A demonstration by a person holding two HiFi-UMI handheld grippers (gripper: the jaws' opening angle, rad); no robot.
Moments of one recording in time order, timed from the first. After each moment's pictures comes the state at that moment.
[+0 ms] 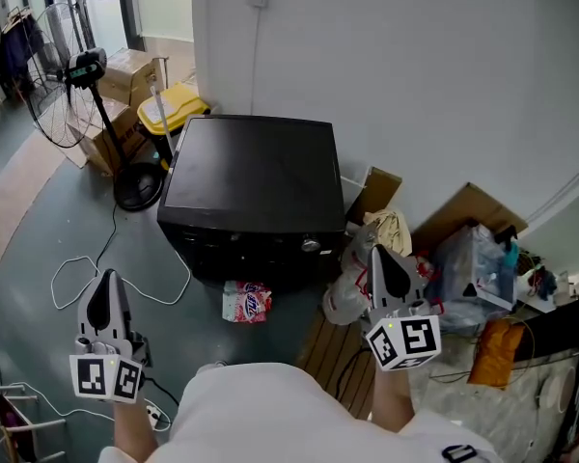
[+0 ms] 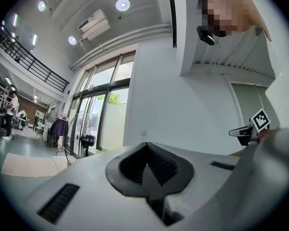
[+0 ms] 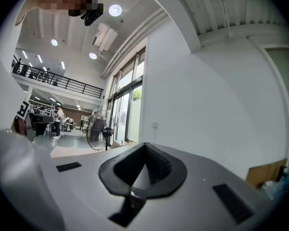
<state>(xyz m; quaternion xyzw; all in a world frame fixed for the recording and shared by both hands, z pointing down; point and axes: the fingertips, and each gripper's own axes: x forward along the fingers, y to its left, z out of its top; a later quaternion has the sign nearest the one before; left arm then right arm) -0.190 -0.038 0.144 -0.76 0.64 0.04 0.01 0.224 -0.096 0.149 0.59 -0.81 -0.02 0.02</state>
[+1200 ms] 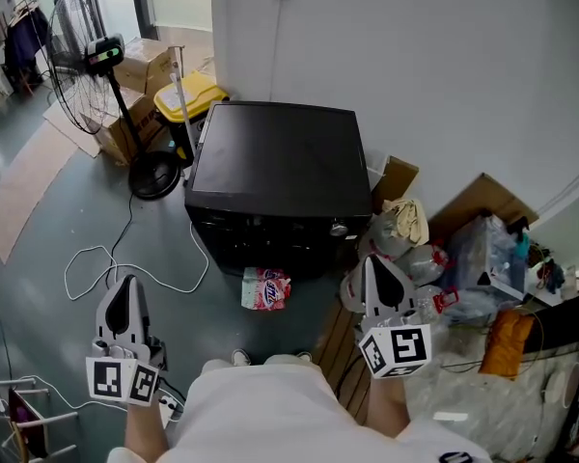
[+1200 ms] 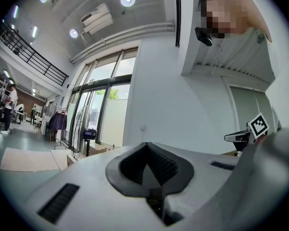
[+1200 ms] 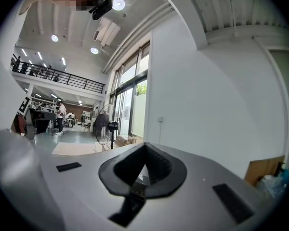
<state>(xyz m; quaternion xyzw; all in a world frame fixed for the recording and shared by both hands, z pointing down) -0.245 0.003 0.169 -0.78 0.63 0.04 -0.02 0.134 -0.049 0.183 0.58 -0.81 -0.01 0.05</state>
